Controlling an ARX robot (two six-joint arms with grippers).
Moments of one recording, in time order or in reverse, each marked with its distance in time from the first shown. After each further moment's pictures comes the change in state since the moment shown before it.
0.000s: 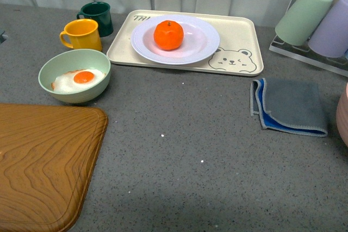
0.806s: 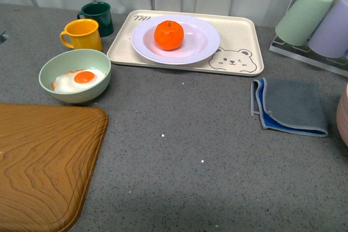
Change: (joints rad) left arm 0.000 0.000 0.000 0.000 0.000 0.000; right arm 0.000 -0.175 0.000 -0.181 -0.003 -0.002
